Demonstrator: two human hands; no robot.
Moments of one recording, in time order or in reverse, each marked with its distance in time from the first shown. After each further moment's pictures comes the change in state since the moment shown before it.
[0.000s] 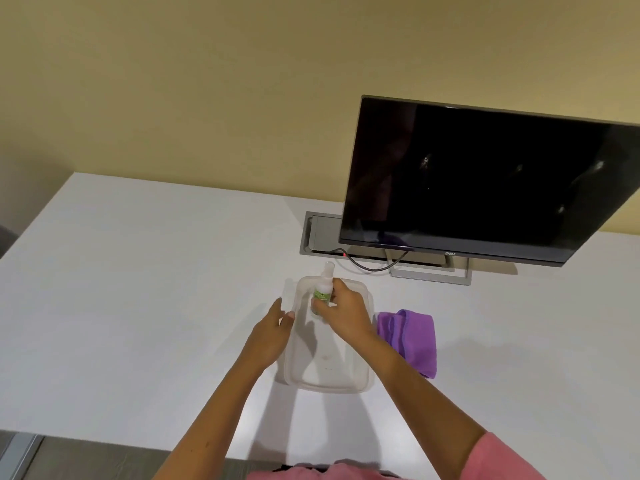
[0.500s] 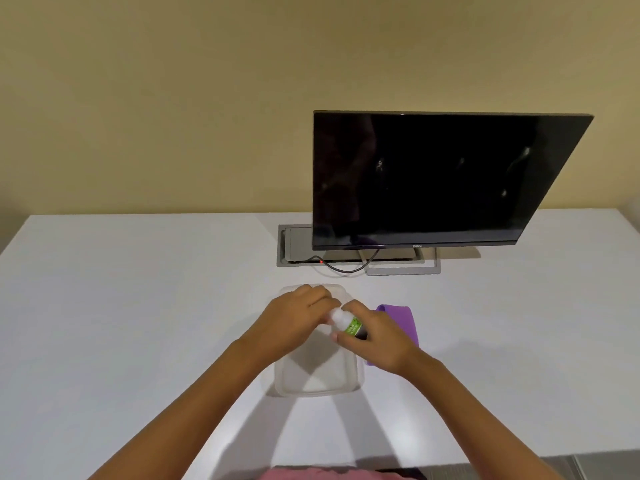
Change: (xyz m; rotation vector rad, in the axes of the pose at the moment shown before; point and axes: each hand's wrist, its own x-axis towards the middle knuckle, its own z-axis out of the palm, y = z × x) left_hand -0.026 0.081 -0.001 0.880 0.063 1.239; right_hand -0.085 -0.009 -0.085 -0.173 -0.165 -0.065
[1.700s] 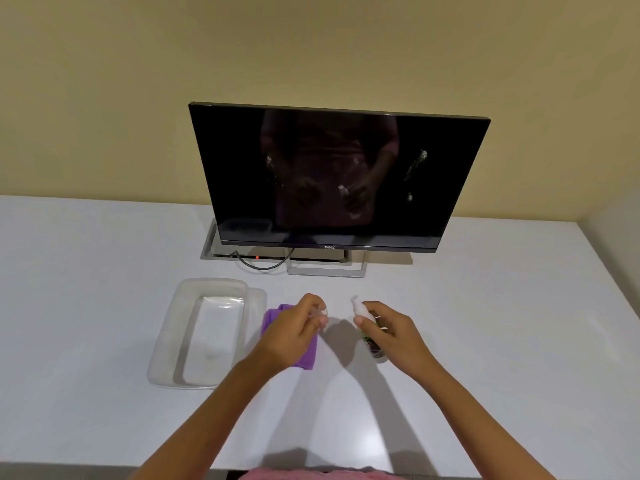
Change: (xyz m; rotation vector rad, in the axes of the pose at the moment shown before) left_hand 0.132 0.159 0.106 -0.674 -0.057 -0.659; right_hand -0.073 0.165 -0.164 0.378 0.141 0.021
